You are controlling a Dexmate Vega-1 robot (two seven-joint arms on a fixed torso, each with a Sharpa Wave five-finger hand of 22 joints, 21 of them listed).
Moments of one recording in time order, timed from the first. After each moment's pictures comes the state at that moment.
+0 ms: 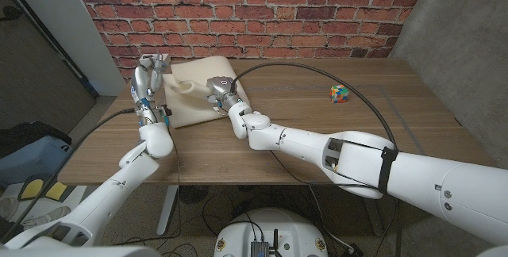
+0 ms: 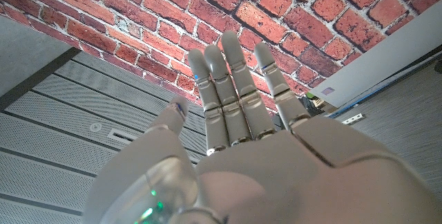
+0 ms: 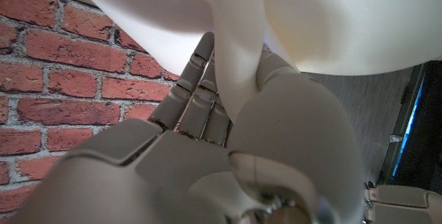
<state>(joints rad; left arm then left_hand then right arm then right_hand) 0.93 0.58 0.27 -1.32 0.24 -0.46 0.99 0.37 0.15 0.55 -0.06 0.18 0.80 0.10 0.72 0.53 0.82 -0.01 0.85 0.82 0.82 -0.03 0.64 0.66 0.43 0.12 0.71 0.36 -0.25 0.11 -1.31 -0.82 -0.52 -0.26 -0.47 1.16 0.12 0.40 -0.15 0.17 1.06 0.01 0.24 0.19 1.09 -0.03 0.48 0.21 0.97 -0.14 0.38 0.54 0.70 -0.06 0.65 0.20</state>
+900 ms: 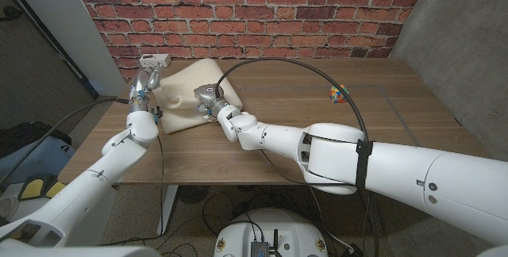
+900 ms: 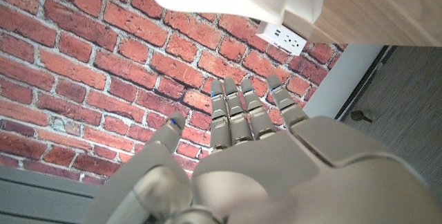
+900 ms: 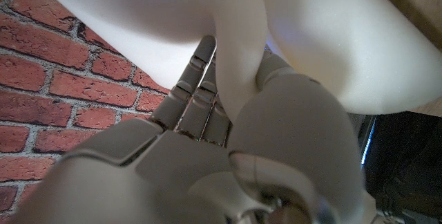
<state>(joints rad) 0.94 0.73 0.26 -1.52 -0.01 0.10 0.58 0.16 0.14 0.68 0.04 0.19 0.46 0.05 0.27 0.18 0.35 0.00 0.31 0.33 0.32 0.00 0.18 0.19 0.09 0.07 0.49 0.18 -0.16 0.33 -1.43 -0.43 -0.52 -0.16 -0.44 1.16 0.12 0.39 -0.15 0.17 1.06 -0.01 0.23 0.19 1.08 -0.07 0.44 0.20 0.94 -0.13 0.35 0.50 0.67 -0.05 0.65 0.20</state>
